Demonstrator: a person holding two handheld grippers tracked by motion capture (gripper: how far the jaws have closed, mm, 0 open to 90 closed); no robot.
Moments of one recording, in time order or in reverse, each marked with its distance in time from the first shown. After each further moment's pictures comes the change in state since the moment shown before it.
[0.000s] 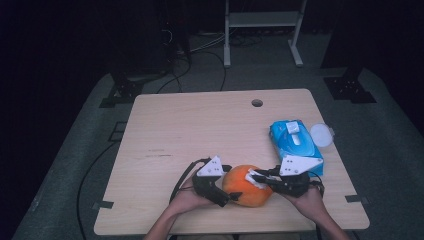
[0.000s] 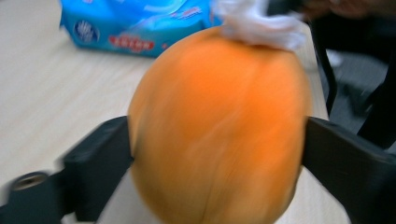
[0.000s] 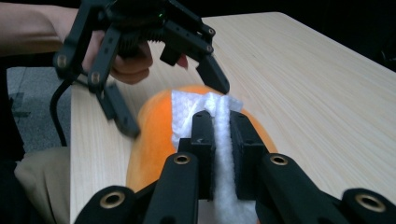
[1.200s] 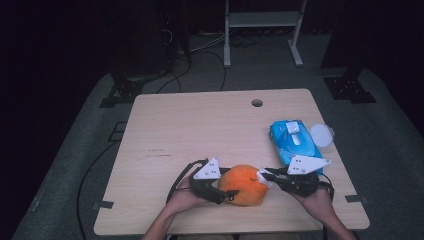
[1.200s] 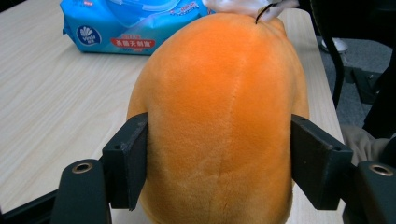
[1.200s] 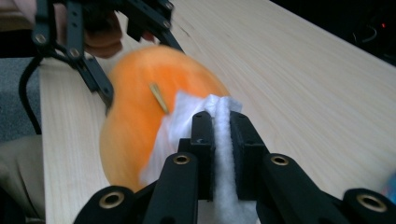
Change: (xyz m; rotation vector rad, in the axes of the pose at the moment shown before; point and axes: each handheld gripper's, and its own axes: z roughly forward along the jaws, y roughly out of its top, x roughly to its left) left arm -0.007 -0.003 -0.005 0.009 0.039 0.173; right arm -0.007 -0.007 -0.010 0.050 -0.083 0.011
